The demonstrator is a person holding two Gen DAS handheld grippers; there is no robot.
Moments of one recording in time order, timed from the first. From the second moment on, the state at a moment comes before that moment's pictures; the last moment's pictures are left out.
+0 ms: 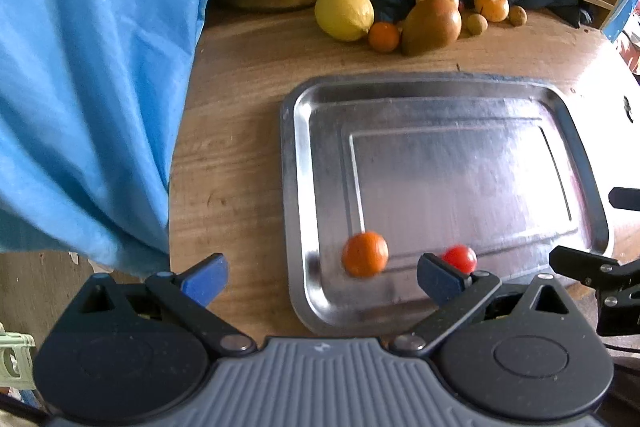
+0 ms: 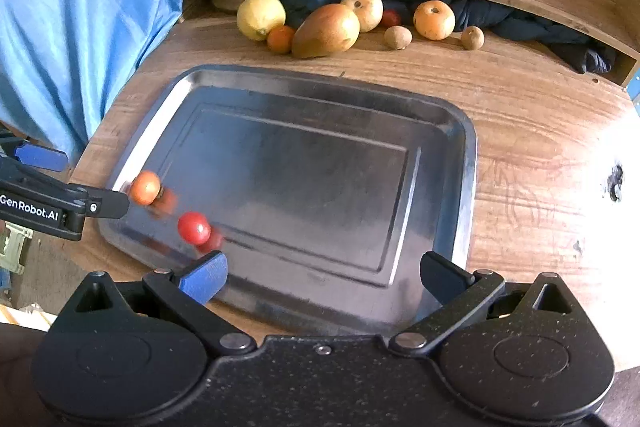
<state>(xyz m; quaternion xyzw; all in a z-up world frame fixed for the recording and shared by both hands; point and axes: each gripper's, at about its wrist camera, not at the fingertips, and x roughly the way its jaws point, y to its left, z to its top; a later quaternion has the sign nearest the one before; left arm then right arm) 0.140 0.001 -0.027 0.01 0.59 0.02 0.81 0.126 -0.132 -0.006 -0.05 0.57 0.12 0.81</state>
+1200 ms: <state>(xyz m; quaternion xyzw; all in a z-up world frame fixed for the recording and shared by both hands) 0.281 0.022 -0.044 0.00 0.58 -0.01 0.81 0.236 -0.117 -0.023 -0.01 0.54 0.07 0.84</state>
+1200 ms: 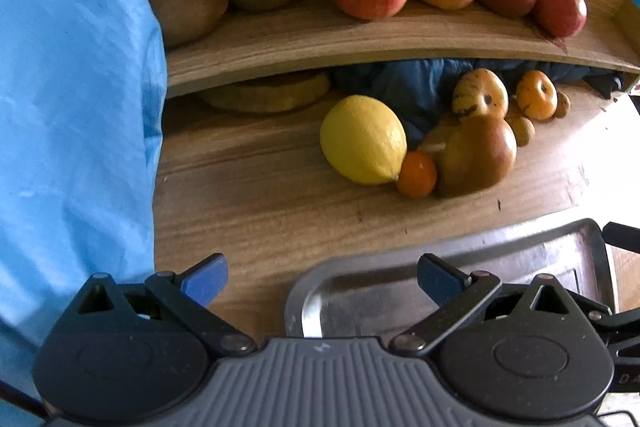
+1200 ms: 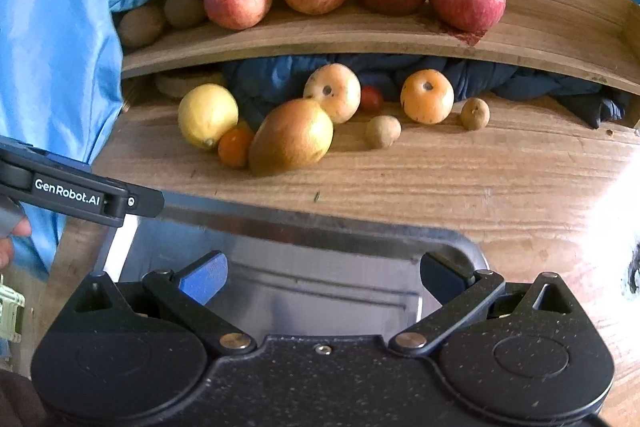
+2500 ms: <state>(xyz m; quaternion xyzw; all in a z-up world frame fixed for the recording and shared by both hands) 0.377 0.037 -0.084 -0.12 0.58 -0.02 0.80 0.322 -0.105 -0.058 0.08 0.52 0.07 0.85</state>
